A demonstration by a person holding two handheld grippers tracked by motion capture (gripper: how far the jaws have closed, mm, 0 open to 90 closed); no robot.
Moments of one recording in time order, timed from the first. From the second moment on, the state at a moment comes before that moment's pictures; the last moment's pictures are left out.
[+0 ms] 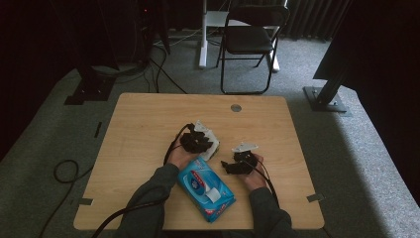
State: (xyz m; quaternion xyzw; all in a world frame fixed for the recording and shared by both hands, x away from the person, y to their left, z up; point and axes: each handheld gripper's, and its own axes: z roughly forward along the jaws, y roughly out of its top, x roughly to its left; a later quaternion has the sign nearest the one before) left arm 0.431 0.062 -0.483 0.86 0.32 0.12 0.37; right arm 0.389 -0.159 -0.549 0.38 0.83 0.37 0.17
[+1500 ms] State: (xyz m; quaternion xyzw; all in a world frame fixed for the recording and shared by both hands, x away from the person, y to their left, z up) left arm 0.428 0.064 -0.483 0.85 0.35 0.12 0.36; right arm 0.408 -0.115 -0.544 0.34 0.82 0.42 0.17
